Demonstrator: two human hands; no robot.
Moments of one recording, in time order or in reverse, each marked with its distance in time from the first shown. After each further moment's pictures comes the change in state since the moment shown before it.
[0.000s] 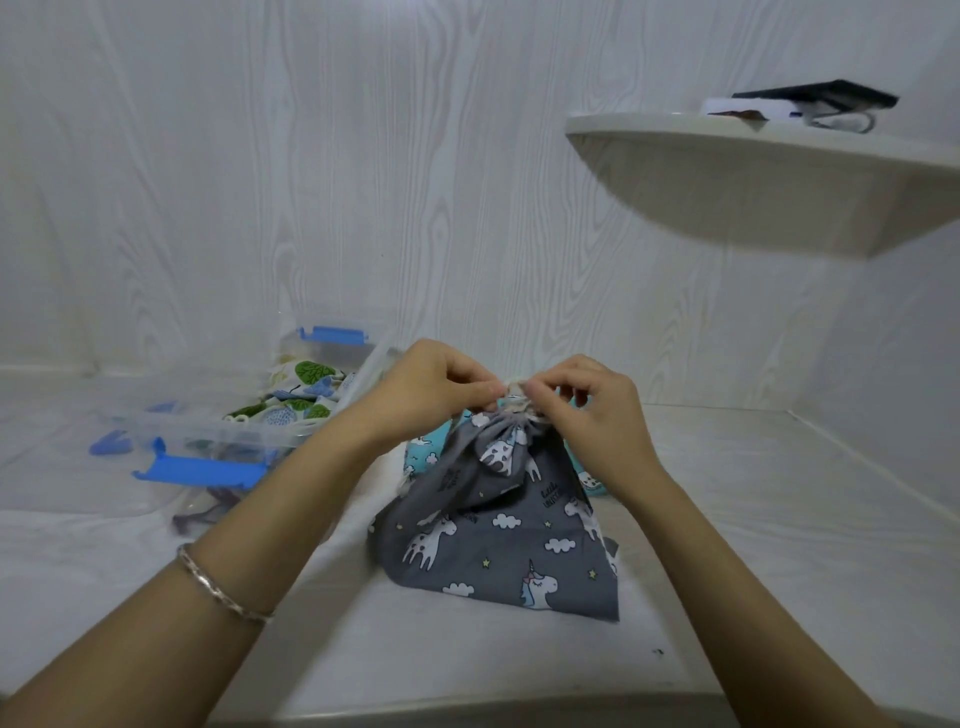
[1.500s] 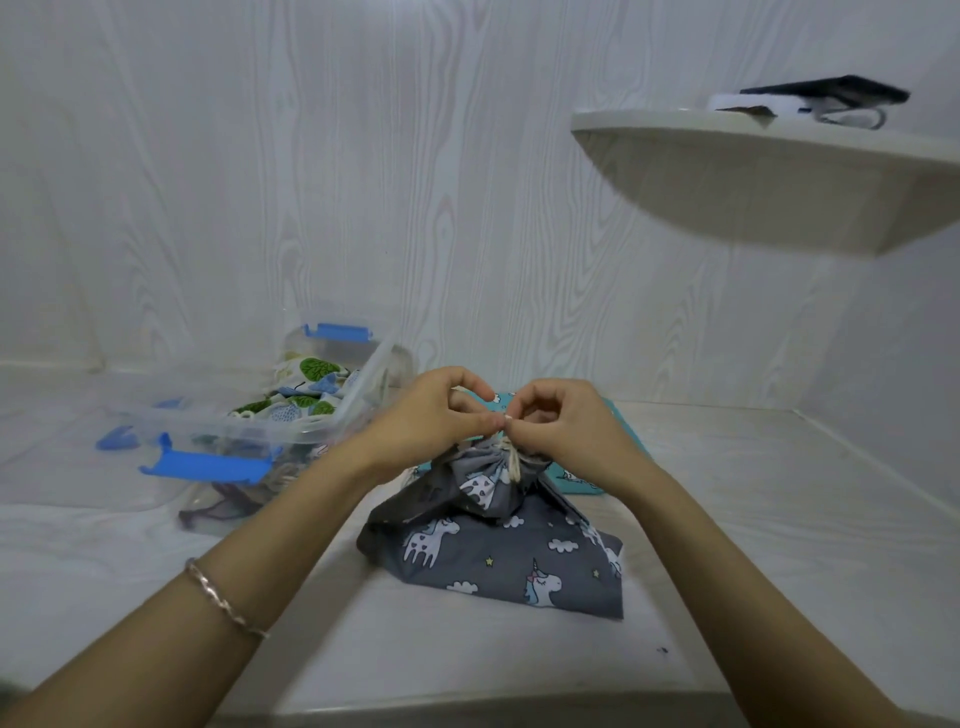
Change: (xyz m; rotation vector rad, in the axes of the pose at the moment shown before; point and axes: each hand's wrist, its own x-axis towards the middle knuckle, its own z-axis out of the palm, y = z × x) left_hand 0.000 -0.036 0.016 -0.214 -0.068 -0.044; right_hand -0.002 -0.013 0.008 0.175 -0.356 0.303
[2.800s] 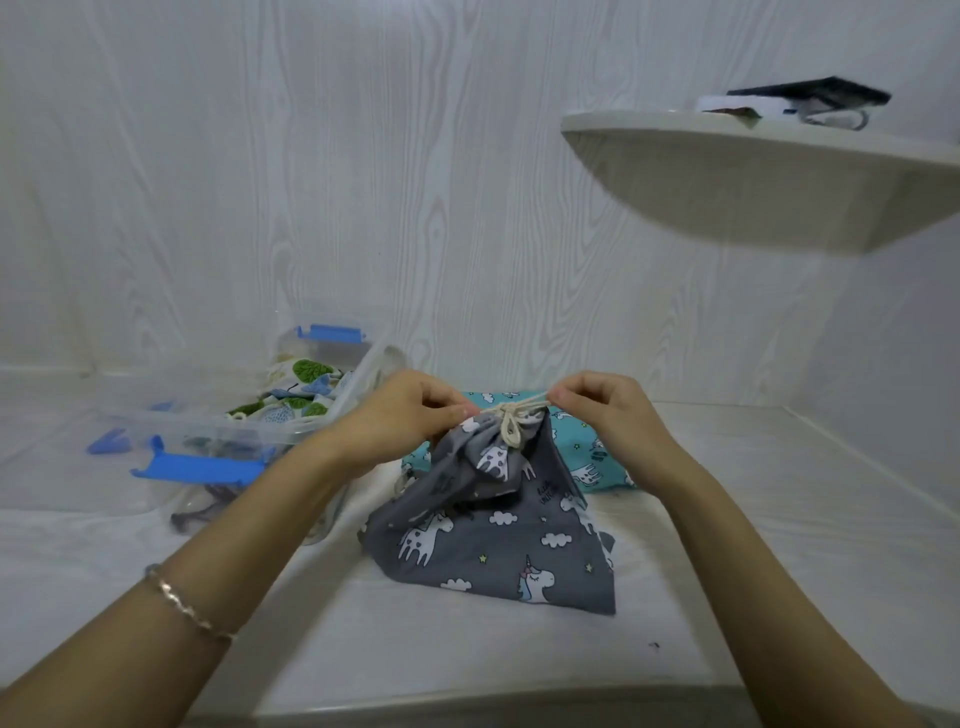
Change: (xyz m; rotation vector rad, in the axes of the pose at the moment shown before) left_hand -0.004 0.003 -0.013 0.075 -0.063 -0.051; right_hand 0.004 0.025 -0.033 0.053 0.148 0.016
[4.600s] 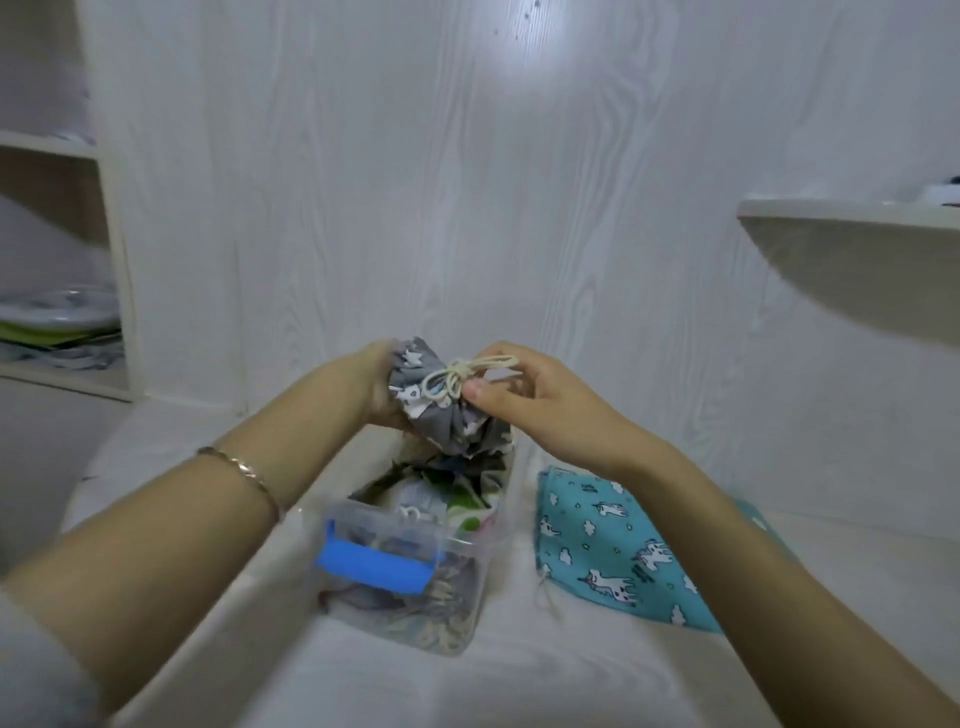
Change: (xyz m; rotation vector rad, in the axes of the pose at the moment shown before) left_hand 0.026 -0.006 -0.186 -0.662 0.342 -0.337; right_hand 0.079 -0.134 0.154 0.032 -0.538 -0.359
